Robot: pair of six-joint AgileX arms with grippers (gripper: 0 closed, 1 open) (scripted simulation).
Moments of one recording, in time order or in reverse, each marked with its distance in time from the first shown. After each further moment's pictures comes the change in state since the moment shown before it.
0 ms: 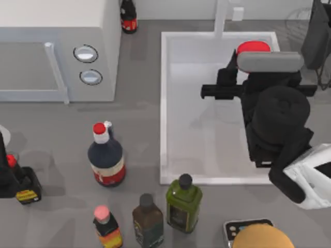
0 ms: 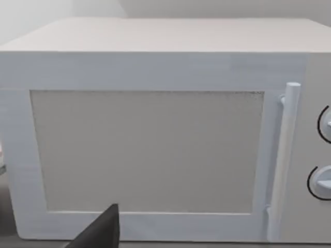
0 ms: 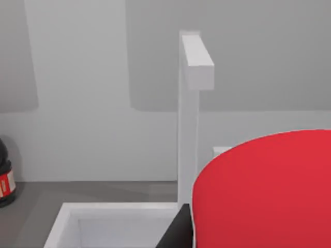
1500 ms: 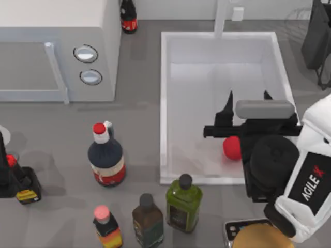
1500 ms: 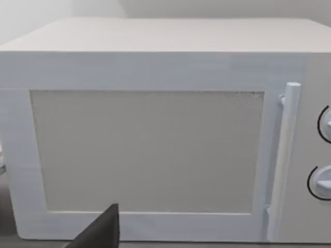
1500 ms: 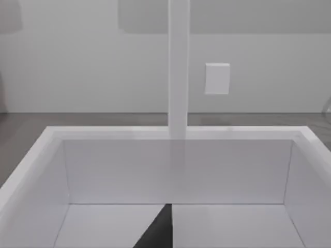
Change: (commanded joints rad) left arm 0.000 0.000 0.000 0.000 0.000 0.000; right arm -0.007 0.359 -0.070 0.430 0.002 -0.004
